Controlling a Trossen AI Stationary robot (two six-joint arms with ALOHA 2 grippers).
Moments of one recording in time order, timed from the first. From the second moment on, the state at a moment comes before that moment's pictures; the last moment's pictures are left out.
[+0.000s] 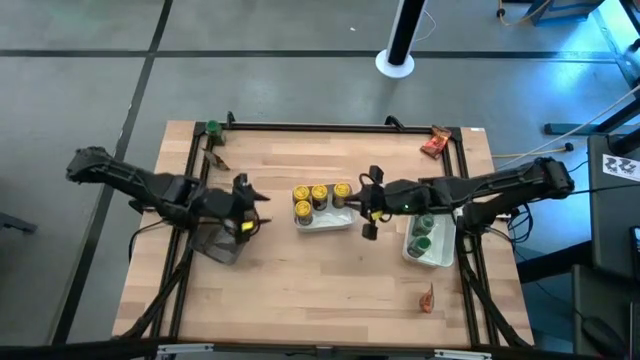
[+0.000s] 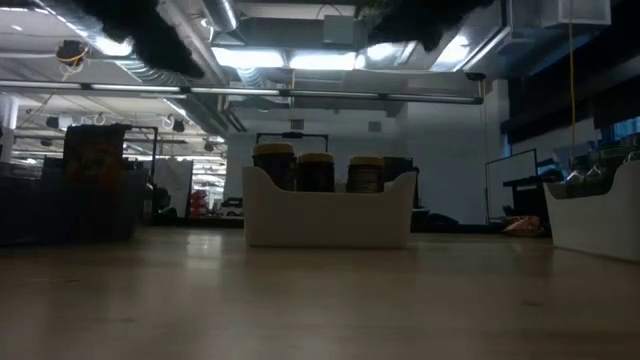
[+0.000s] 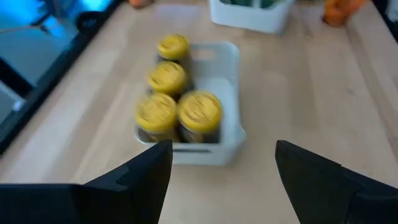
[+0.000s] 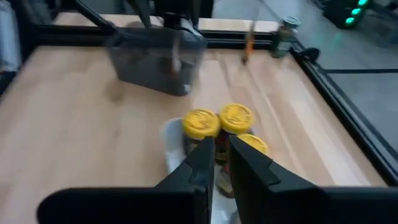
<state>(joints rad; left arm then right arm) -0.27 0.89 0.71 -0.44 -0.42 -0.20 0.16 1.30 1.01 -0.18 0.28 0.04</state>
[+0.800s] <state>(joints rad) -0.39 0.84 0.64 -0.13 -0.46 -0.03 0.62 1.68 1.79 -0.98 0.18 0.97</state>
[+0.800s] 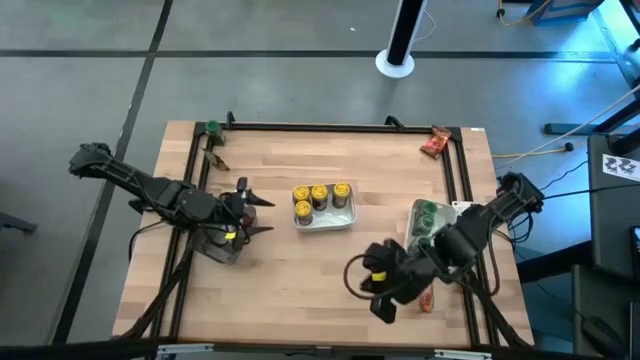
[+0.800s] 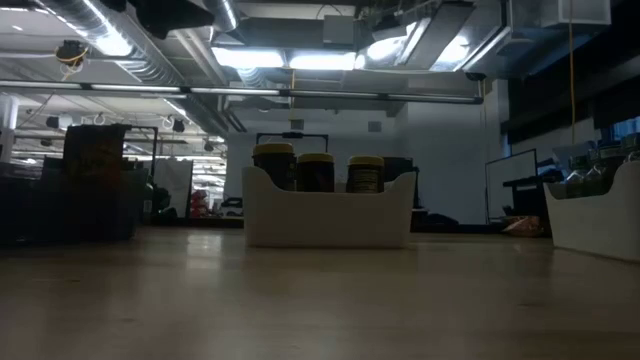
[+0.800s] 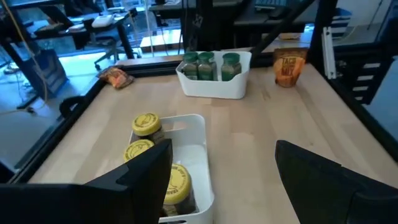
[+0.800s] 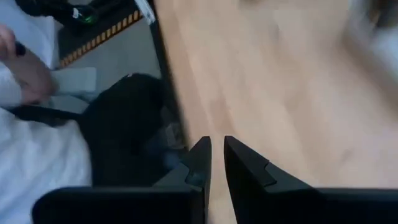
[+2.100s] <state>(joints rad) -0.45 0.84 0.64 -0.12 -0.46 -0.03 0.87 1.81 1.61 -1.47 -0.24 2.13</state>
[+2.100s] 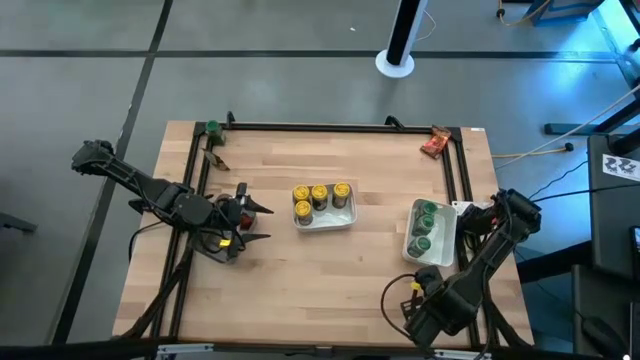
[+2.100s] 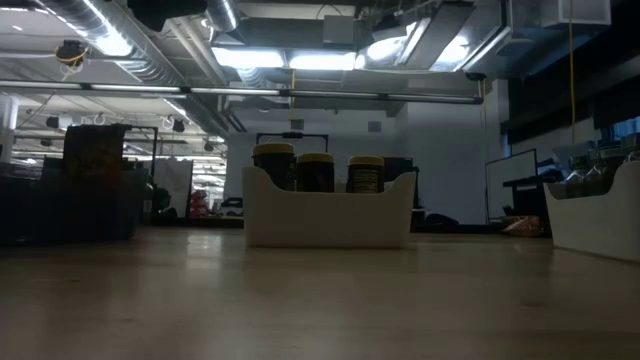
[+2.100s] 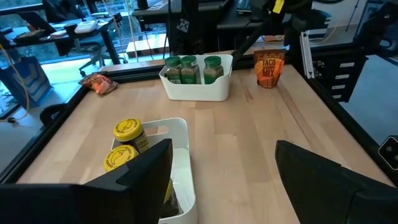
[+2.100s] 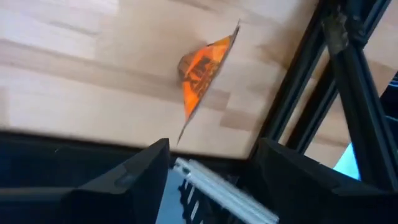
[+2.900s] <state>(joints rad) -0.45 0.84 0.64 -0.12 -0.46 -0.03 0.86 1.80 1.29 -1.15 -0.25 2.09</state>
